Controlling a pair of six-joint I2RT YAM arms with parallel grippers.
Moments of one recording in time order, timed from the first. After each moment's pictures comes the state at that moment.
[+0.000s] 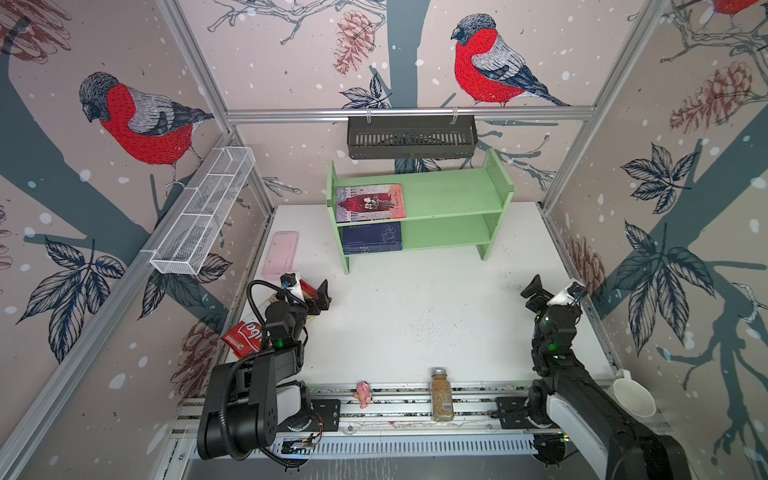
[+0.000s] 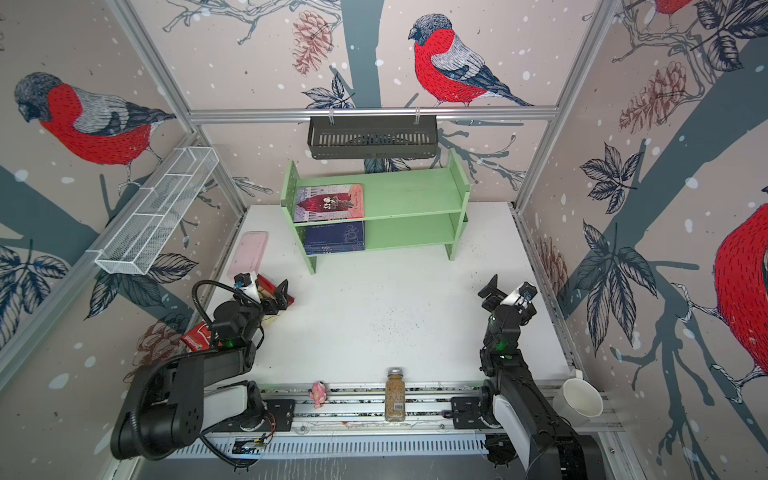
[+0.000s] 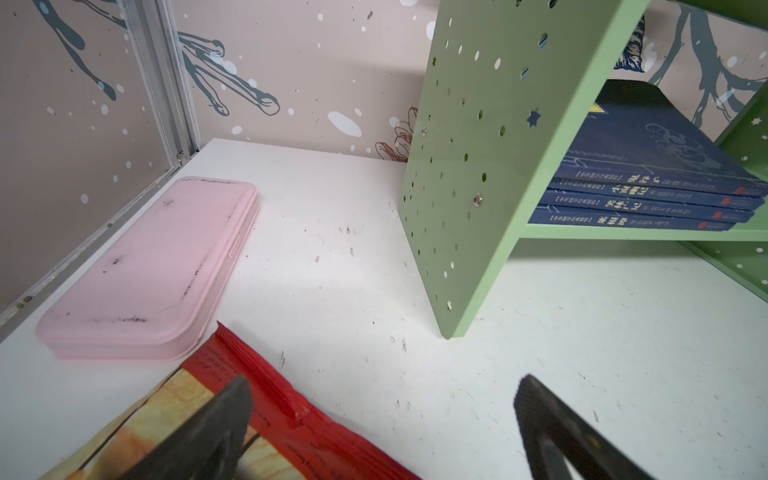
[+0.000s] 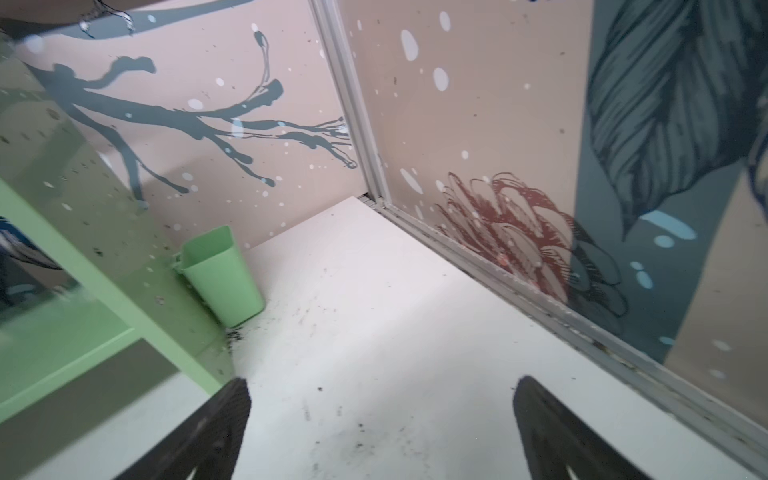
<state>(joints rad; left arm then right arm) 0.17 1.26 0.09 1.01 0.30 -0.11 -0.02 0.80 0.03 0.66 0.41 0.30</state>
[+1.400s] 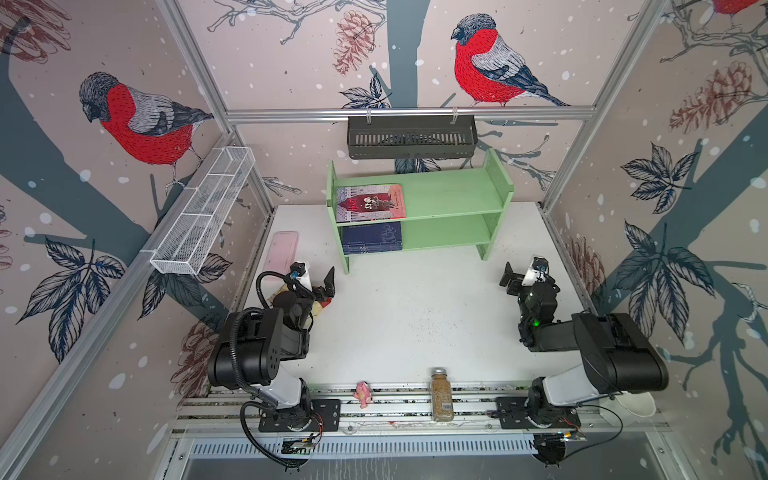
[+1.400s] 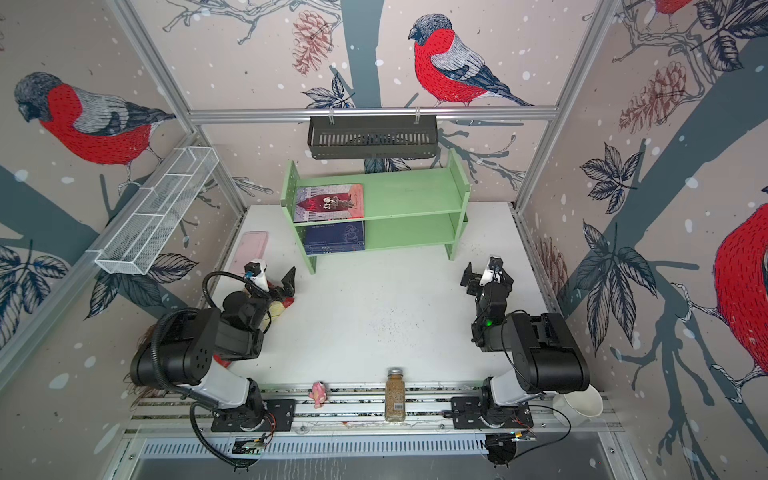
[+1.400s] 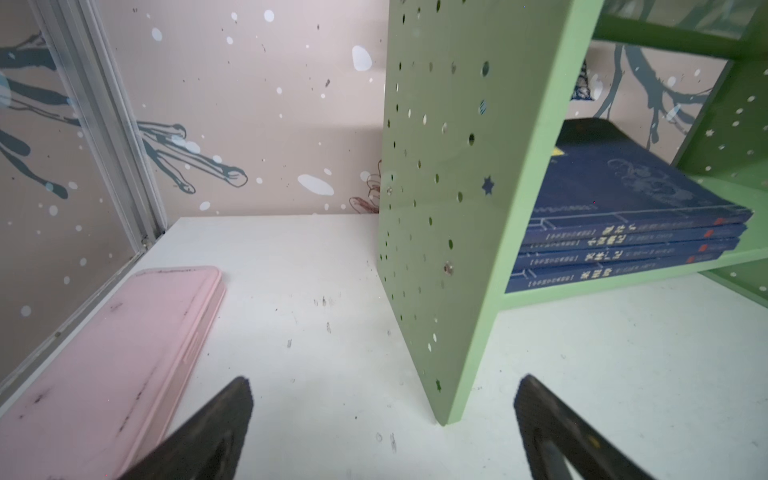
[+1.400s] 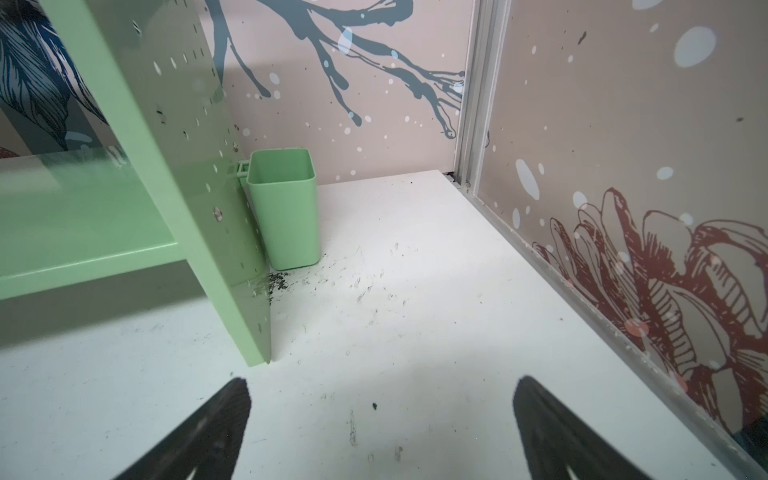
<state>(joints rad) 0.10 1.57 0.19 1.33 0.29 -0.04 0.03 1.50 0.23 1.12 0.20 0.05</state>
